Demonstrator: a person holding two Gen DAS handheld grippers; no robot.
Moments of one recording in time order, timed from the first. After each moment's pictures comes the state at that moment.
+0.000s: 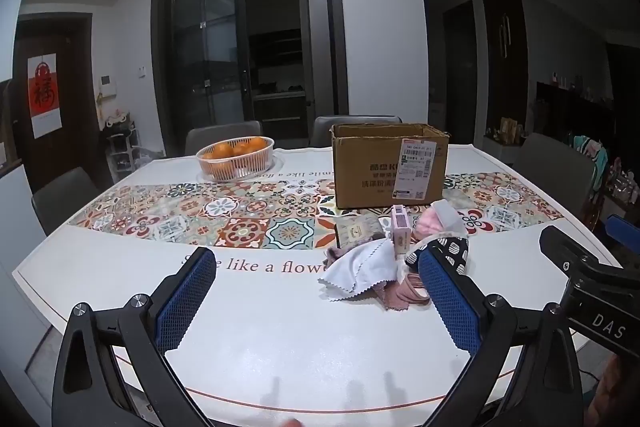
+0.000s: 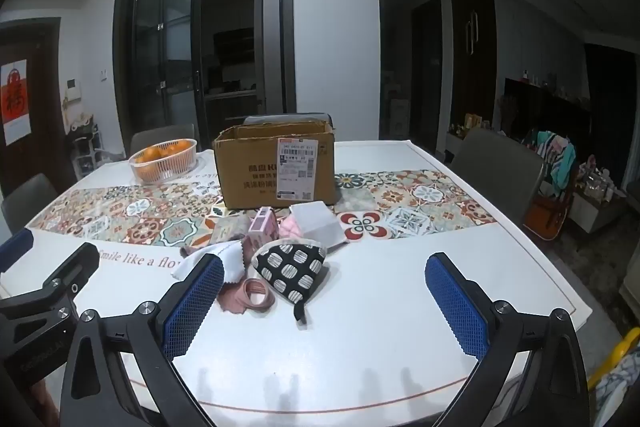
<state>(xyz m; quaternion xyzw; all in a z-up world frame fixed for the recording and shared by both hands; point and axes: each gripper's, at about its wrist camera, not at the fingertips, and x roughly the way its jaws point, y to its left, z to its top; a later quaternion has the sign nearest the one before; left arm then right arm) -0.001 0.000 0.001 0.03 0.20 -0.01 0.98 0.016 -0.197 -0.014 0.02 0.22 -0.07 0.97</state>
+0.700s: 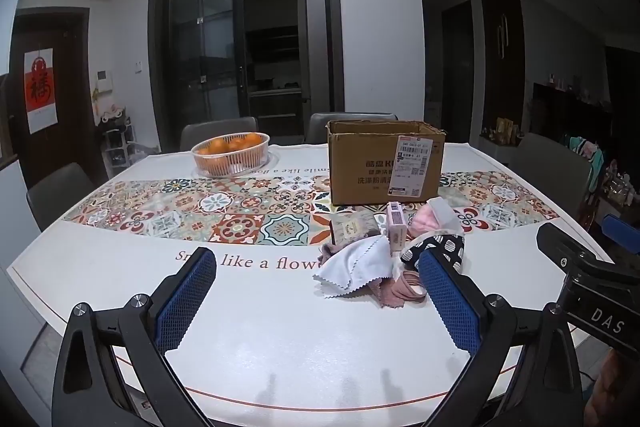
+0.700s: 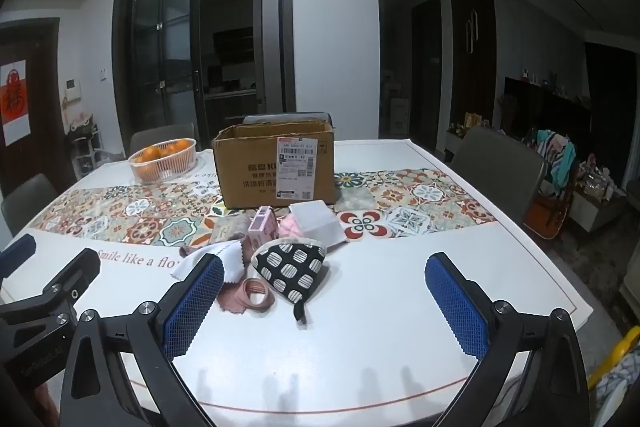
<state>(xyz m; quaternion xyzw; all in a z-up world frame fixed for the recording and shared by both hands) 0.000 0.002 -0.001 0.03 0.21 -0.02 0.98 0.016 -0.198 -0.014 0.02 0.21 -0.07 0.97</state>
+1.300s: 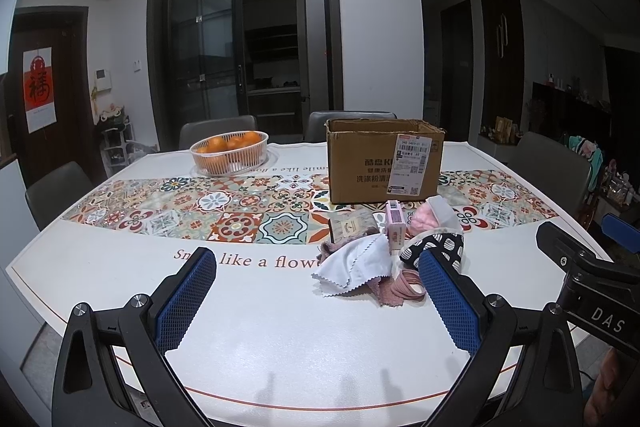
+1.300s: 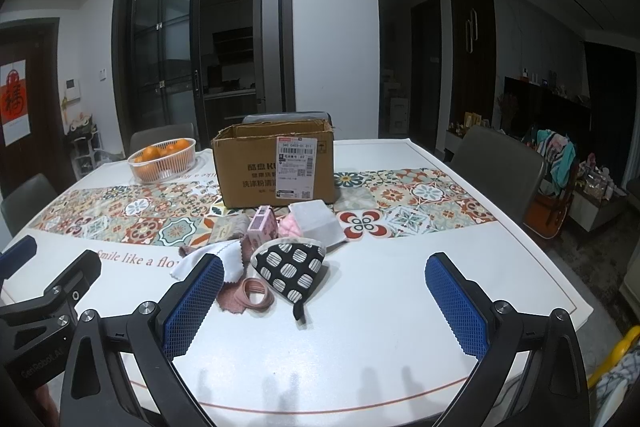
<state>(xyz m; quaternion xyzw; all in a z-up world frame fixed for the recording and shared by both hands) 0.001 0.000 -0.002 0.03 0.21 -0.02 0.98 0.016 -0.199 -0.016 0.02 0.22 -0.07 0.97</state>
